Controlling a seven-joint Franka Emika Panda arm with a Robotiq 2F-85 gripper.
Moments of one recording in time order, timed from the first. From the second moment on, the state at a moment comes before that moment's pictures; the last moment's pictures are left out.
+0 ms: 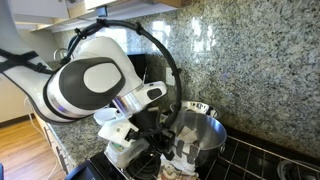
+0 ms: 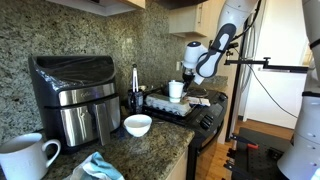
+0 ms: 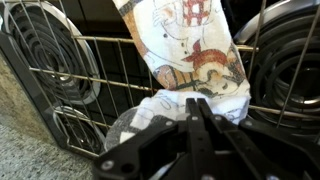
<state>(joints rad) -0.12 0.29 -0.41 -2.27 -0.77 2.95 0.26</state>
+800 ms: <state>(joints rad) -0.12 0.20 -0.41 -2.27 -0.77 2.92 0.25</state>
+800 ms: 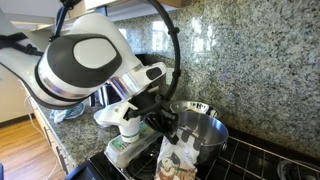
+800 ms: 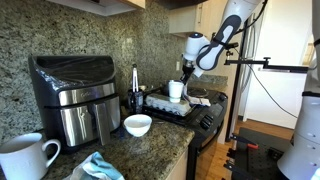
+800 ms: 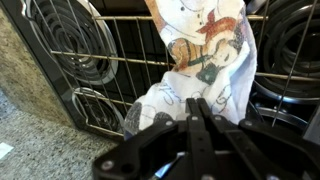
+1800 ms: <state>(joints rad) -0.17 0.05 -0.34 -2.26 -0.72 2.76 0.17</state>
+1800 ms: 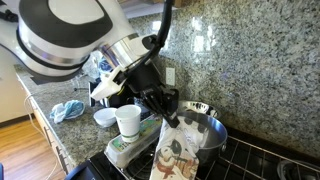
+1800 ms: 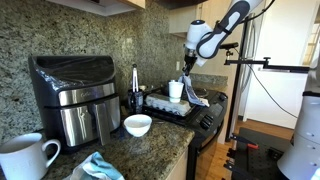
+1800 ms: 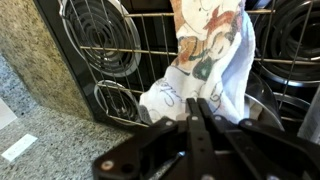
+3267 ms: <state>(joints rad) -0.18 -0.09 -0.23 -2.05 -0.50 2.32 -0.01</state>
